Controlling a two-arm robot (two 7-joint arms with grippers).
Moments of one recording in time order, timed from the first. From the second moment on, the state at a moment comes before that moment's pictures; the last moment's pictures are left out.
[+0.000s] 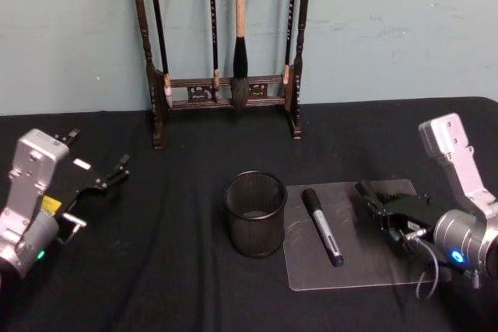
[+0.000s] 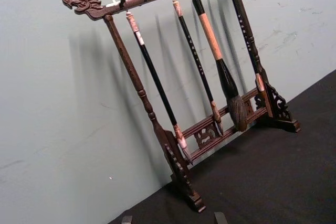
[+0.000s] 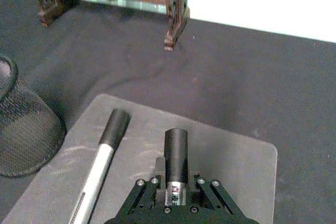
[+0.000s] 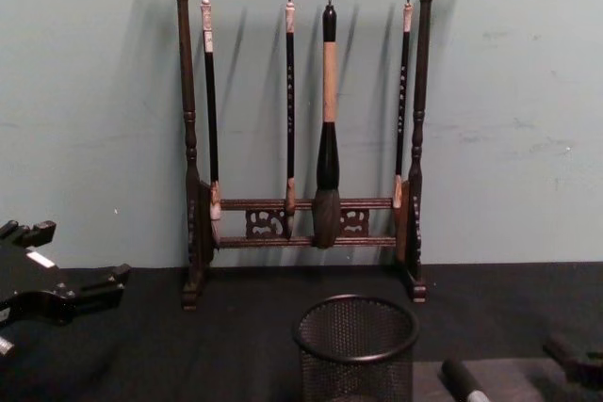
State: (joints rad) left arm -0.20 0.60 0.45 -1.41 -0.25 -0.12 0.03; right arm 0.12 0.42 -0.23 -1.58 0.33 0.55 0.23
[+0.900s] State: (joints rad) left arm -0.20 0.60 0.45 -1.41 -0.25 -0.12 0.03; right arm 0.23 0.37 -0.26 -1.56 0.38 0.29 0.30
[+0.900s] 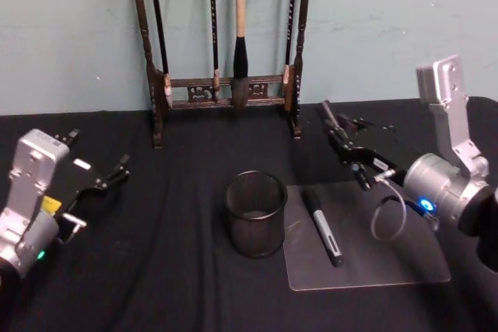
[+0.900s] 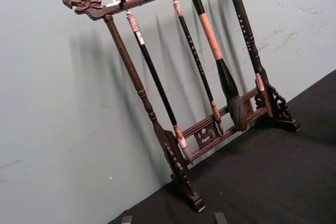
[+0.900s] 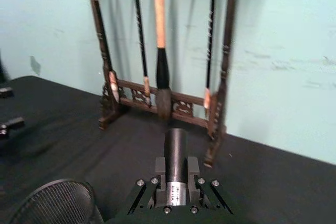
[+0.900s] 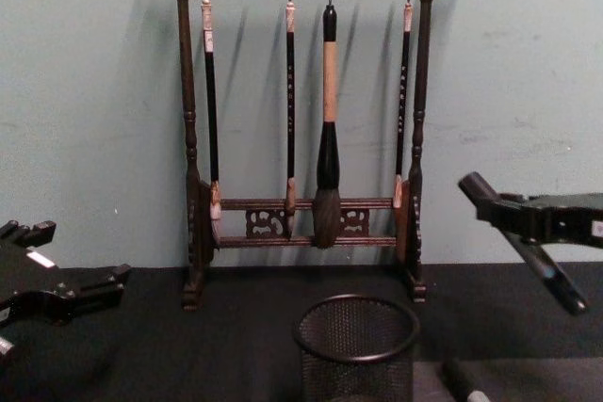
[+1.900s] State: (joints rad) left arm -0.20 0.60 0.45 -1.41 -0.25 -0.12 0.03; right arm 0.44 0.27 -0.46 -1.31 0.43 0.12 0.48
